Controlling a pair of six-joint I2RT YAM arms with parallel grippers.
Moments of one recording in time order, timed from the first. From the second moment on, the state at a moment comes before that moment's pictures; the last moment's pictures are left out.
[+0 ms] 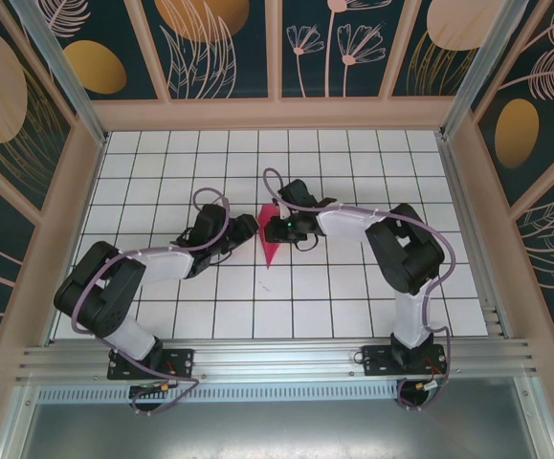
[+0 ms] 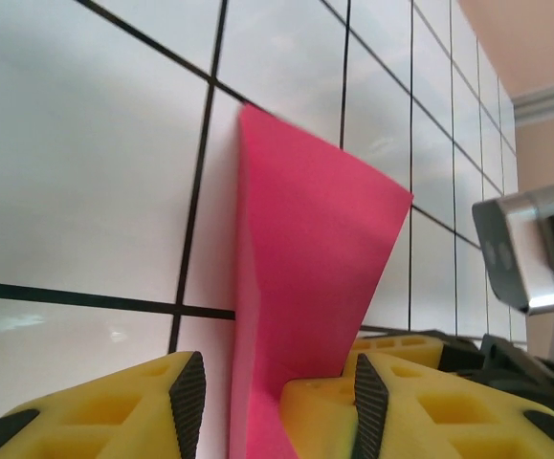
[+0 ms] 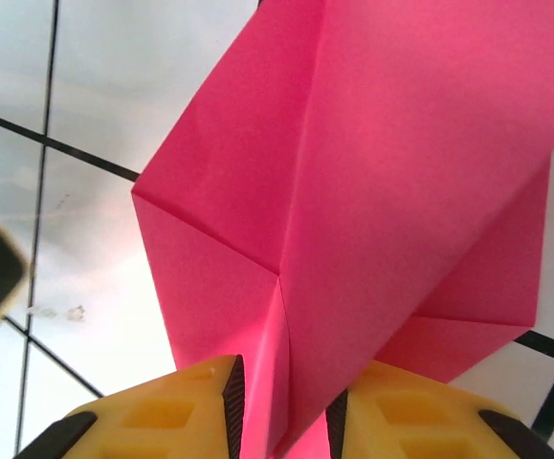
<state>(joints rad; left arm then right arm) -0.55 1.57 0.61 0.39 0.11 -1.03 0.70 1.95 1.22 -0.31 -0.28 0.51</state>
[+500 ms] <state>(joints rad) -0.55 1.46 0.53 0.40 0.01 -1.05 0.78 1.97 1.40 -0.57 0.09 0.55</state>
